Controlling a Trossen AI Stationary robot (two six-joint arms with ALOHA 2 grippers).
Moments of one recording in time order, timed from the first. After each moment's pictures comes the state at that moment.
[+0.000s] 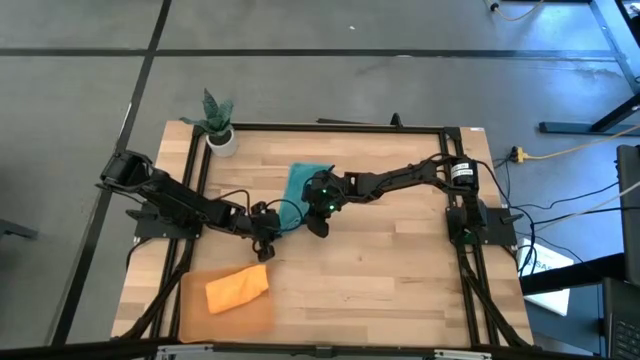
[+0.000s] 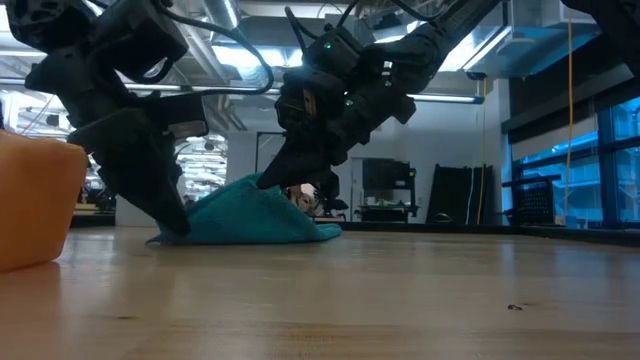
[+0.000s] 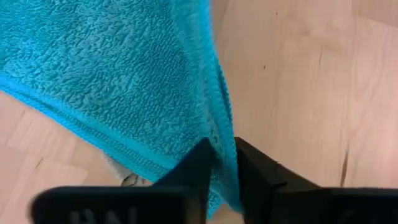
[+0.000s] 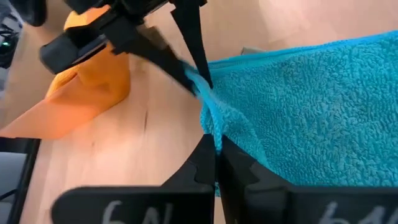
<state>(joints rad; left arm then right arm) -0.23 1.44 0.47 0.05 -0.22 -0.49 -0.10 2.05 1.27 0.06 -0.39 0.36</state>
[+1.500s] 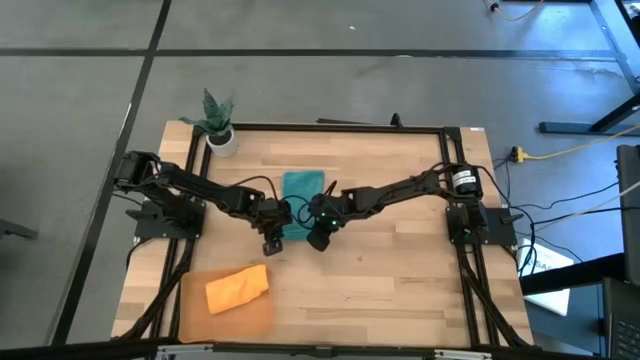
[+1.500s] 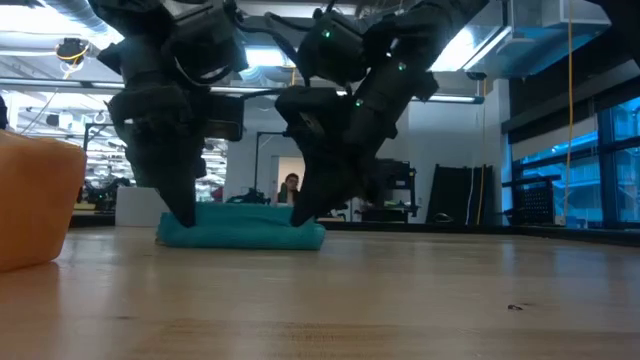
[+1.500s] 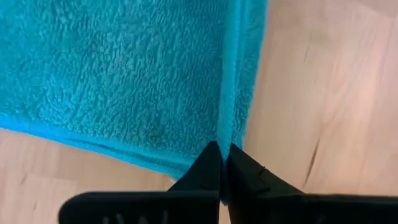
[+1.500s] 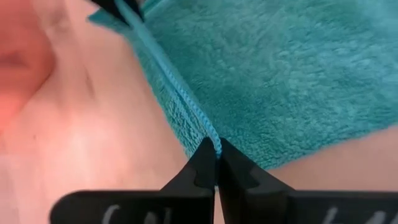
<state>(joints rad) -0.07 1.53 0.74 -0.37 0.09 -0.39 0.02 2.04 1.30 -0.24 -0.12 0.62</state>
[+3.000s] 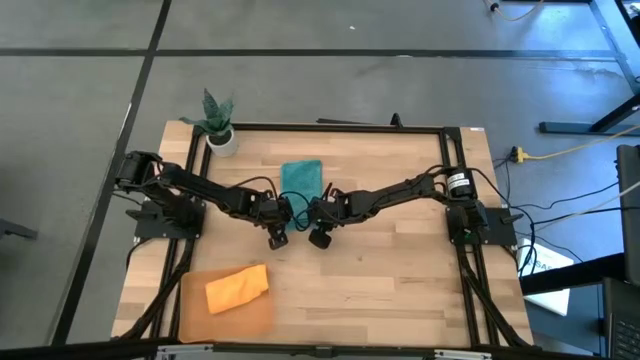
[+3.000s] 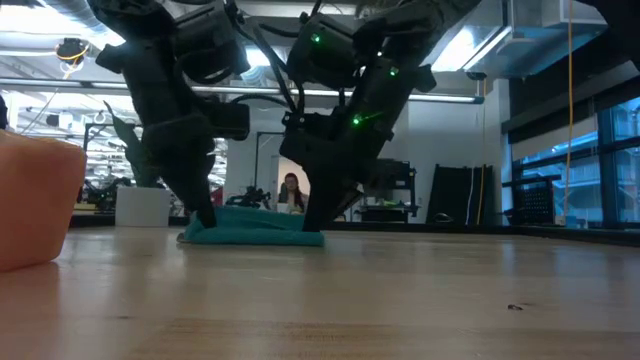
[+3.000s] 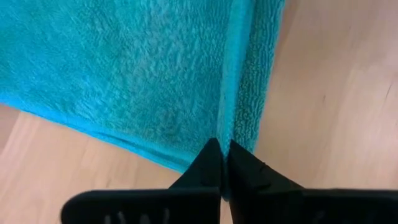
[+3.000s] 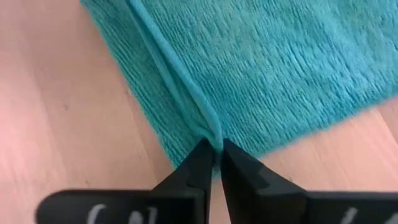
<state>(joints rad) -0.07 1.55 0.74 -0.33 -0.15 -0.44 0.05 2.08 1.37 -0.37 0.21 0.40</state>
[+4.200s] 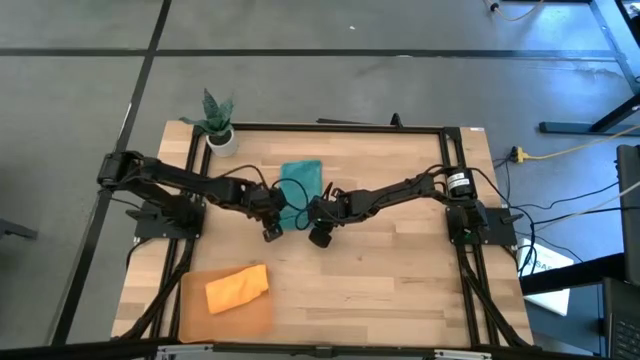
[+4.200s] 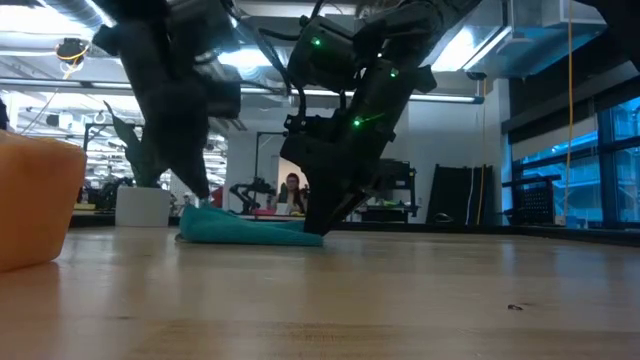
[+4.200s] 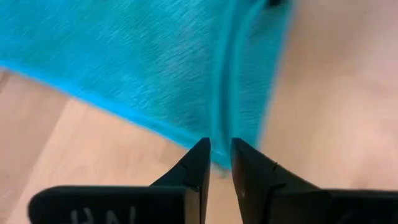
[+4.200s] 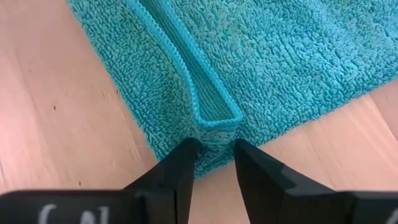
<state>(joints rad) -0.01 1.40 0.74 -0.44 -0.11 -0.43 0.04 2.08 1.37 -0.39 0.21 0.44</state>
